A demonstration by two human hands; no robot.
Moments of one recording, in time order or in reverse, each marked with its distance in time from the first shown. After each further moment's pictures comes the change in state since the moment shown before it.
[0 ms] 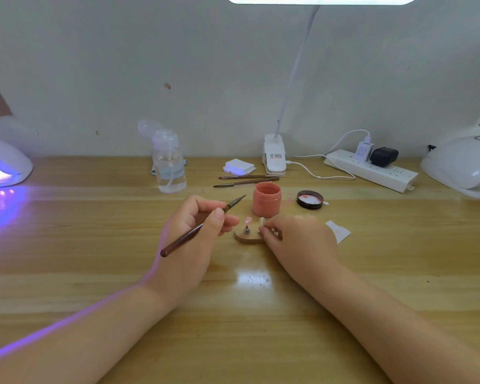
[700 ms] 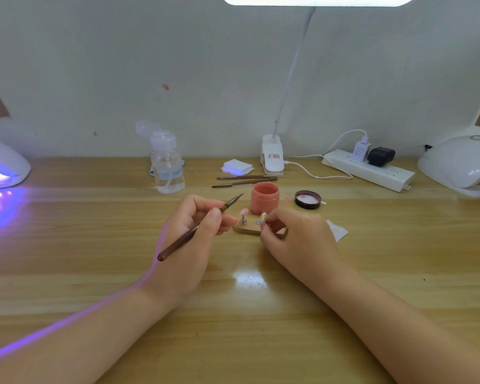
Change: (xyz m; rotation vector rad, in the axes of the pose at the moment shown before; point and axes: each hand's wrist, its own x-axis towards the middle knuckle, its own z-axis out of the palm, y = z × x) left_hand -0.004 0.009 0.002 0.008 -0.002 0.031; right_hand -0.005 0.002 -0.004 0.314 0.182 -0.051
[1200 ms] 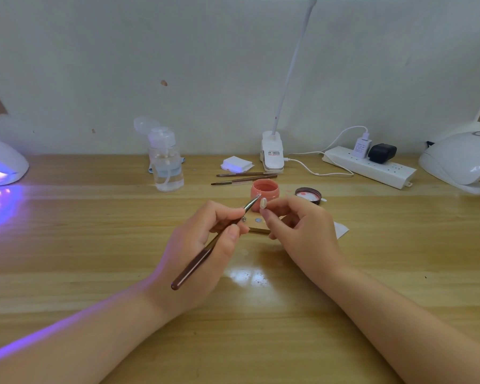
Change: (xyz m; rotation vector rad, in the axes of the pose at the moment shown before) left_hand -0.011 0.006 0.001 0.218 -0.187 0.153; right_hand 0.004 0.003 0.000 0.523 -0.023 0.169
